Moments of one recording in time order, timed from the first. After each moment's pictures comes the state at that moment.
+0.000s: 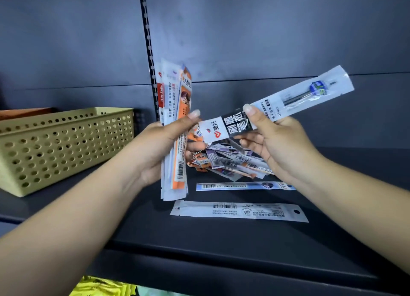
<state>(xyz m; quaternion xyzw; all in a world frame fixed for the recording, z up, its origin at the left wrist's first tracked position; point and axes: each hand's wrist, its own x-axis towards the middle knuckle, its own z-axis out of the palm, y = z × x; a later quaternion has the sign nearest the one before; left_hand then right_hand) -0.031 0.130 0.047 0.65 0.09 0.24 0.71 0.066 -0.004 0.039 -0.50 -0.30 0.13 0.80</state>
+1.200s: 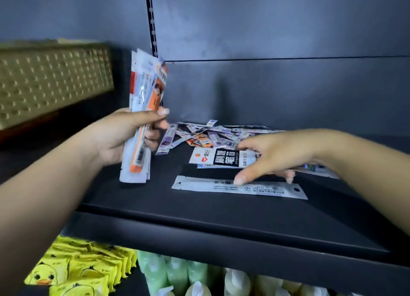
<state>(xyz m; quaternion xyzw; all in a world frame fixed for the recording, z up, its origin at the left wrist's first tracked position) -0.058 0.180 0.032 0.66 0.10 0.19 0.72 0.069 -0.023 0.039 -0.86 -0.46 0.20 0.09</state>
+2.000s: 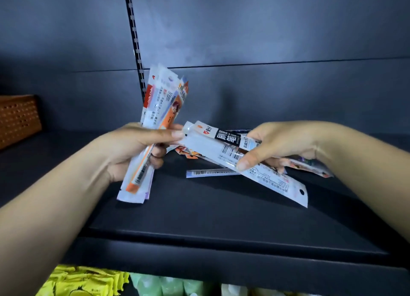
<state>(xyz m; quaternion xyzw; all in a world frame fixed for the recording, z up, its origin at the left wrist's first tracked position) -0.041 0.163 0.033 0.71 0.10 0.09 0.69 0.086 -0.037 0.047 -0.82 -0.44 0.25 0.27</state>
